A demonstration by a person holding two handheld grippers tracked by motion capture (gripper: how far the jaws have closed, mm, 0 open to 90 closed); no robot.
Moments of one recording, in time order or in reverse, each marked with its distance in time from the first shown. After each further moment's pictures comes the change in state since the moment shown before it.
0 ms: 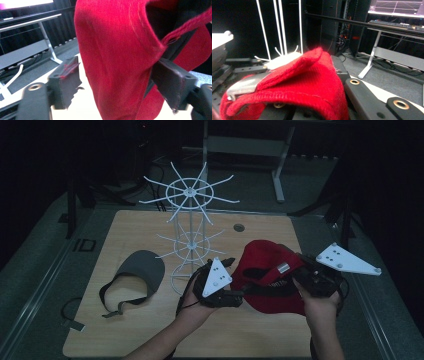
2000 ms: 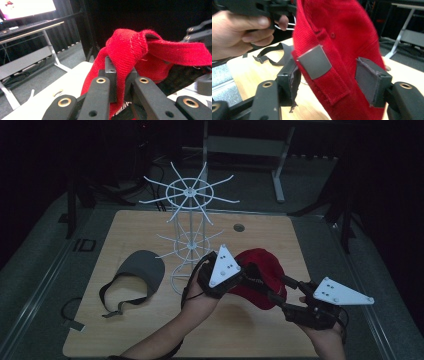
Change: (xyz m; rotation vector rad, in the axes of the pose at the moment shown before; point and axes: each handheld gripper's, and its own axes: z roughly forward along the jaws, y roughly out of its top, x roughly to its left) left arm 0.002 0.035 -0.005 -0.012 0.020 0.042; right arm 0.011 -0.060 -0.030 0.109 0.175 -0.002
